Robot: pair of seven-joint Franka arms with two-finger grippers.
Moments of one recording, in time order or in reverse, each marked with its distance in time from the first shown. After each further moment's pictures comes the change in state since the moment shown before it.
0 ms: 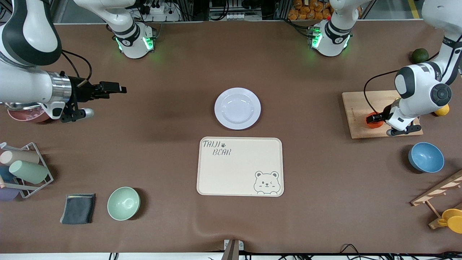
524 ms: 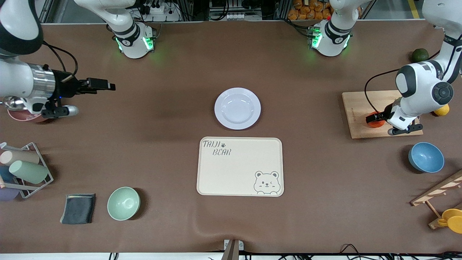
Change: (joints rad) left arm 0.000 -0.003 0.019 -0.018 -0.002 -0.005 -0.019; right arm -0.008 0.000 0.002 0.096 -0.044 -0.086 0.079
